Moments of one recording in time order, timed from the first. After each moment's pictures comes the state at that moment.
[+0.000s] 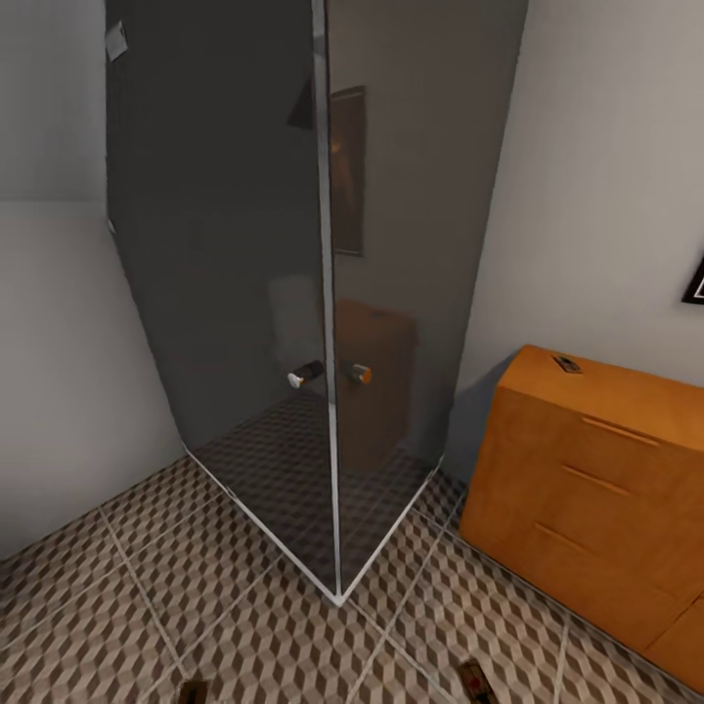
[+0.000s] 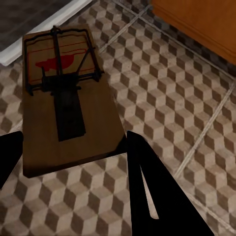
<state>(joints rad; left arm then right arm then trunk) -0.30 0.00 -0.74 0.07 0.88 -0.74 0.16 -0.07 -0.06 0.08 -0.53 -0.05 -0.32 -0.07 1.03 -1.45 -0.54</state>
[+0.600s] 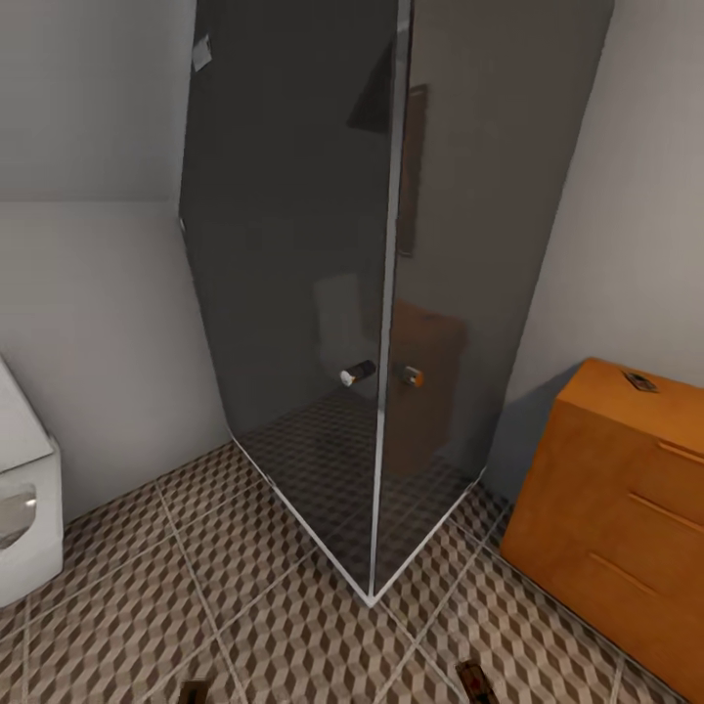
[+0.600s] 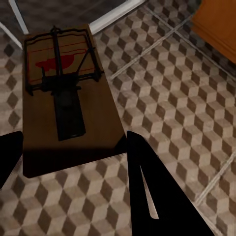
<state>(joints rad) -0.30 0.00 -0.74 0.07 0.88 -0.74 0.16 -0.07 -0.06 0.08 -0.53 -0.05 -0.32 -0.07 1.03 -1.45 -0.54</state>
